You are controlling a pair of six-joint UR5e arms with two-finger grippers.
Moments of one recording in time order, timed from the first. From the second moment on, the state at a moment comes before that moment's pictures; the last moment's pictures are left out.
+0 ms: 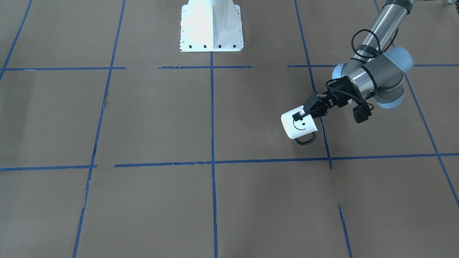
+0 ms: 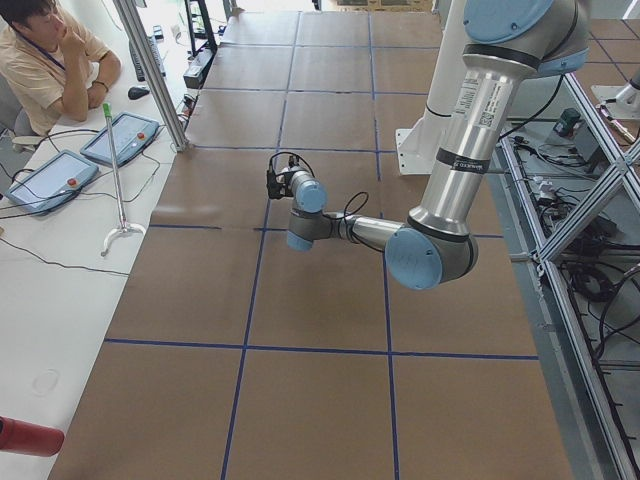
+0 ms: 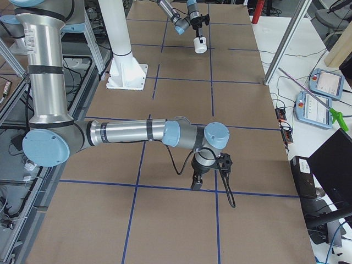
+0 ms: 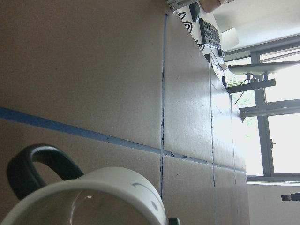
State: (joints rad) left arm -0.77 -1.91 -1.31 -3.30 -2.01 -1.79; right arm 1.53 -1.54 1.64 -1.83 2.27 0.01
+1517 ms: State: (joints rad) left arm -0.52 -2.52 -1.34 -1.72 -1.86 -1.63; right arm 1.53 -1.53 1.64 -1.83 2.27 0.01
